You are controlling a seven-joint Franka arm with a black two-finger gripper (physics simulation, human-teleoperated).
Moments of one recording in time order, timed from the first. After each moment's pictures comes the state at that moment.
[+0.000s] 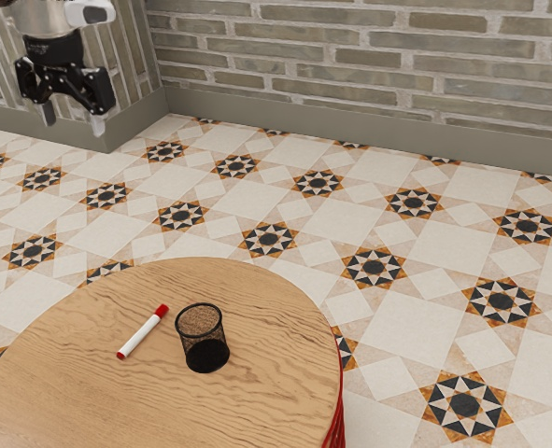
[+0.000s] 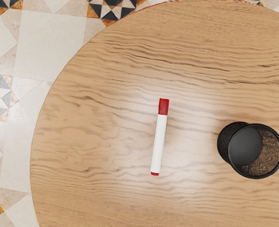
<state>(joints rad) 0.01 -0.07 0.10 -1.50 0.10 1.40 -0.03</state>
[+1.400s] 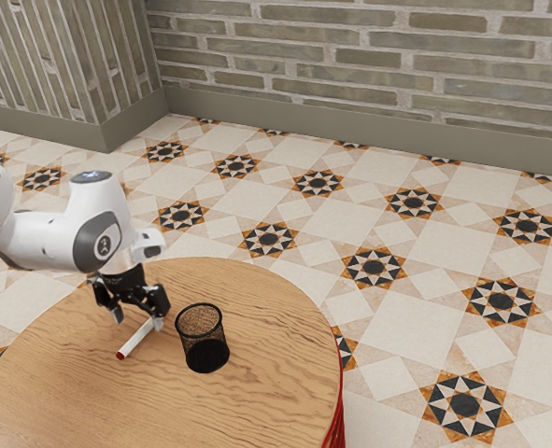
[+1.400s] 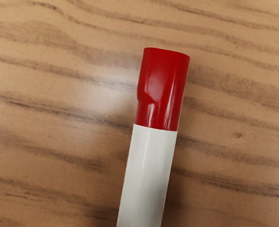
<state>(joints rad) 0.03 0.18 0.15 -2.32 -0.09 2.44 0.06</state>
